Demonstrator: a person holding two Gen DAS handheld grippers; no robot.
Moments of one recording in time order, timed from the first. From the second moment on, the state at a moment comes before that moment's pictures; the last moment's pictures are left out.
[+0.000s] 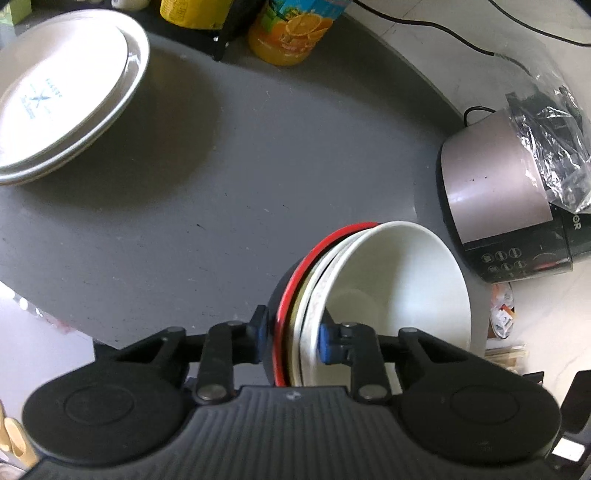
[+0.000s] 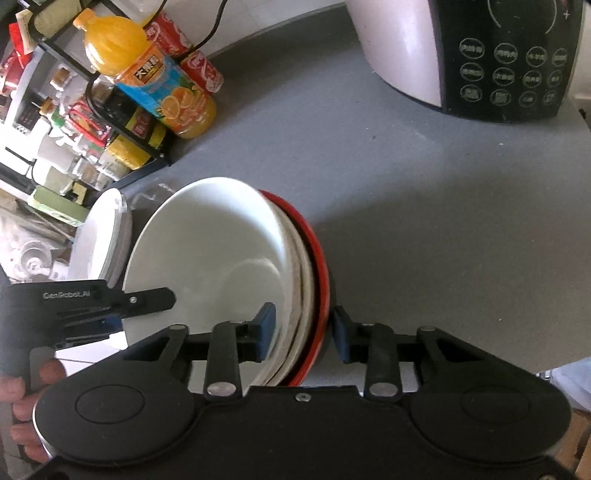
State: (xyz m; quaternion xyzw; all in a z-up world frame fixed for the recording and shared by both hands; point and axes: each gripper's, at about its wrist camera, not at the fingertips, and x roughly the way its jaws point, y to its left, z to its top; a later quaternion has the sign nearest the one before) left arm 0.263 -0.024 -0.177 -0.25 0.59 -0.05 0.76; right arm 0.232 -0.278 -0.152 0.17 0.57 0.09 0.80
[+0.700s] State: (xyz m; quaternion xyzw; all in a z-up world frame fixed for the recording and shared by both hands) left arm 0.273 0.026 -0.164 -0.22 0.59 -0.08 0.77; right arm 0.253 -0.213 -0.136 0.13 0.54 0.10 0.83
